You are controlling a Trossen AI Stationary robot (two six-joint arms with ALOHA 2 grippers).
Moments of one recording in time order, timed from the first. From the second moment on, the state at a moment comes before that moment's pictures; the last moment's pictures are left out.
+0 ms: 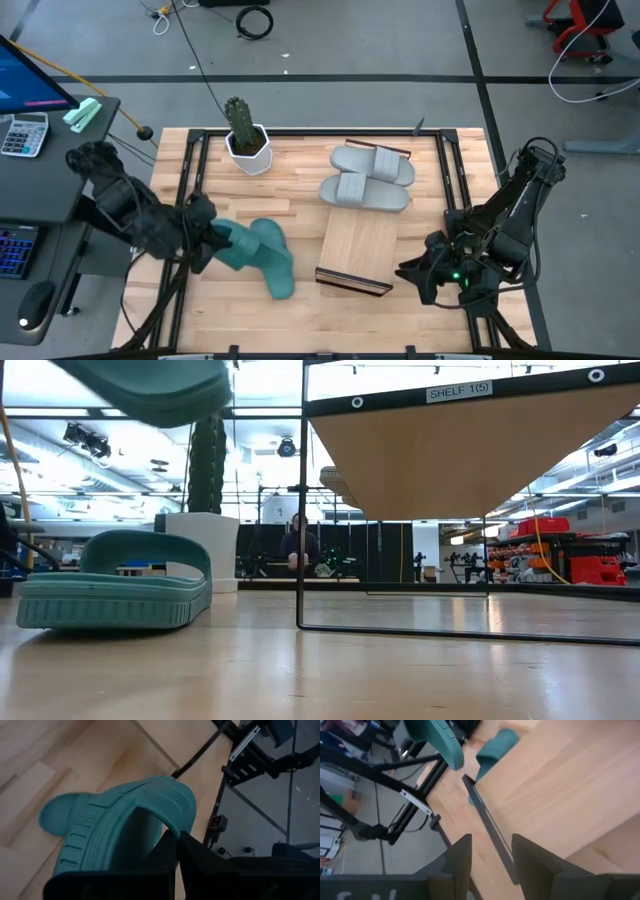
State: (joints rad) left arm -0.73 1.06 1.38 -1.15 -0.44 -1.18; right arm 0.94 1.27 1.18 -0.82 0.81 1.66
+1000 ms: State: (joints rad) left arm -0.10 1.43 1.96 -1.43 0.09 -0.32; right arm 0.94 1.19 1.18 -0.98 0.90 1.59
